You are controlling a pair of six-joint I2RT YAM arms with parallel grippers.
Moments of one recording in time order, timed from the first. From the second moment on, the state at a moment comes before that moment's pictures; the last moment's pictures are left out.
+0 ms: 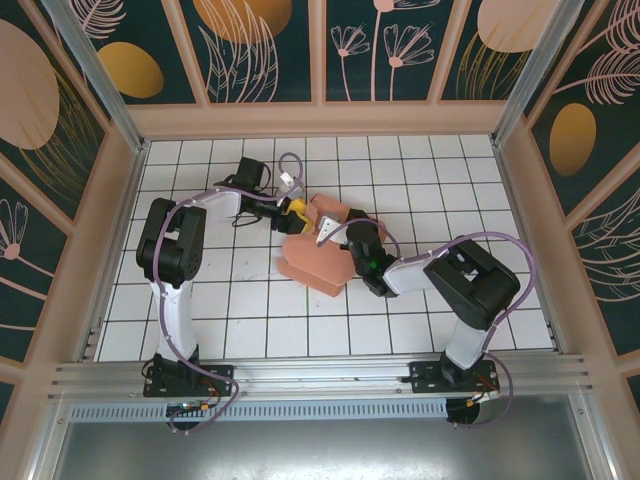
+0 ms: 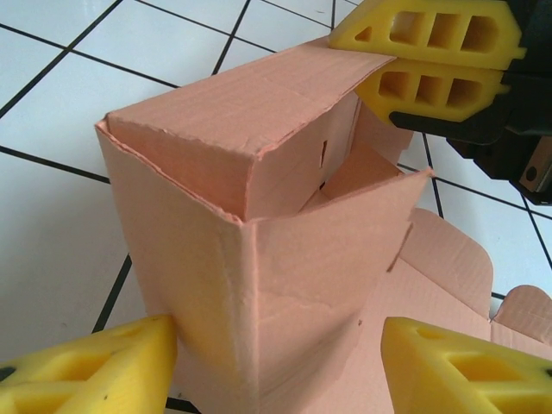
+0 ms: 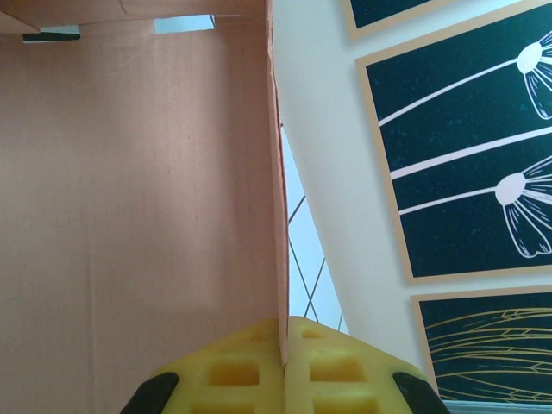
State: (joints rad) left arm -0.30 2.10 1.38 -0.31 1.05 0.60; right arm 0.77 1.75 0.66 0.80 0.58 -1.05
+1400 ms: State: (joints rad) left arm -0.34 2.14 1.37 -0.07 0.82 0.32; right arm 0.79 1.78 0.68 0.81 0.65 -1.06
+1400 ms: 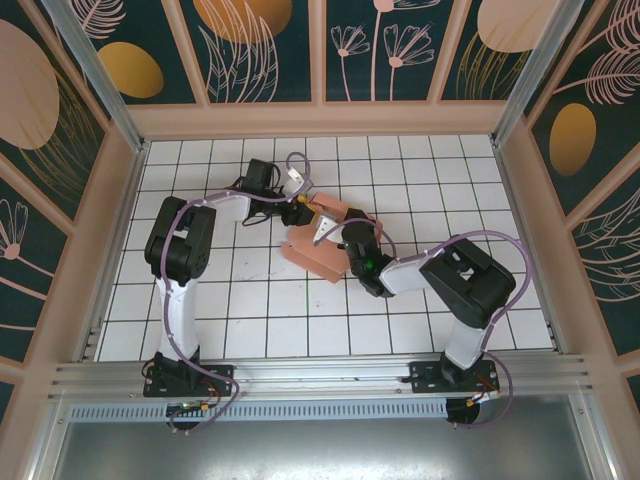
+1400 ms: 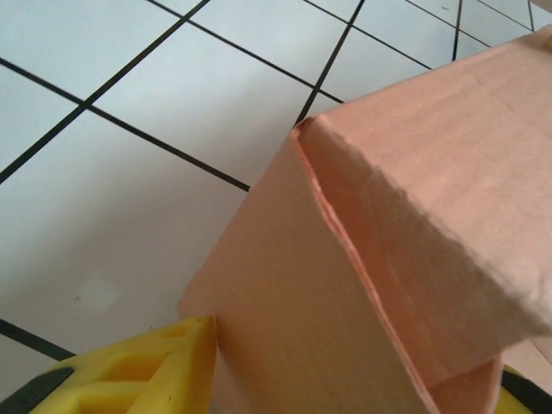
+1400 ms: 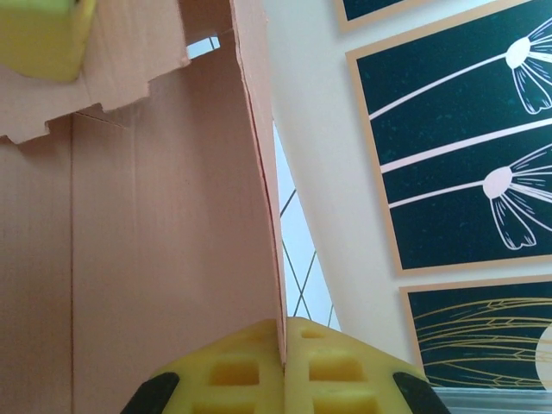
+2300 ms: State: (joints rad) left arm -0.38 2.11 1.26 0.15 0.65 0.14; right arm 0.80 1.83 0.71 0.84 0.72 -1.05
